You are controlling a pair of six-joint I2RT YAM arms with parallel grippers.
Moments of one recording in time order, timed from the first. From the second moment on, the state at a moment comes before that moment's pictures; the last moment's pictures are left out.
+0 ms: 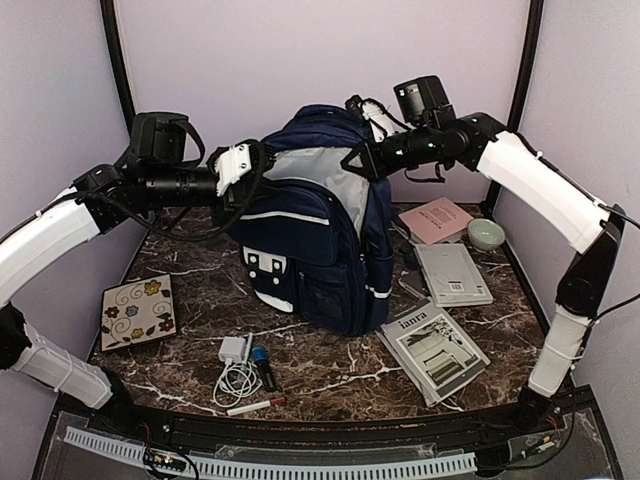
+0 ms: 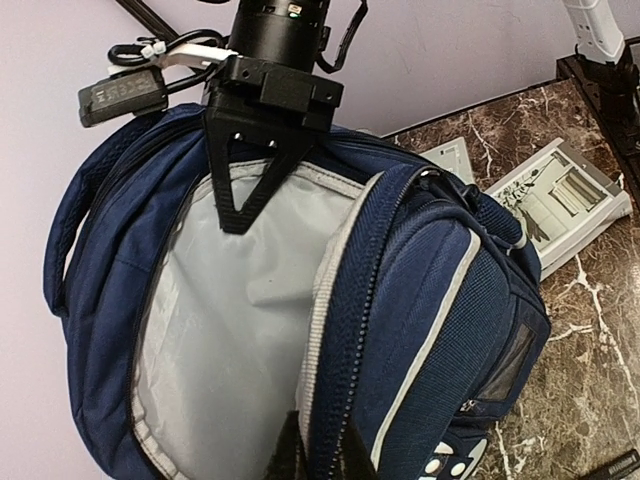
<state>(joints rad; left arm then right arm) -0.73 1.32 1.44 -0.48 0.31 0.78 0.71 1.80 2.02 -0.75 -0.20 0.00</state>
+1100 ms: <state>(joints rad) -0.90 1.51 1.33 -0.03 -0.10 -0.05 0.92 1.56 1.45 -0.03 0.63 0.45</state>
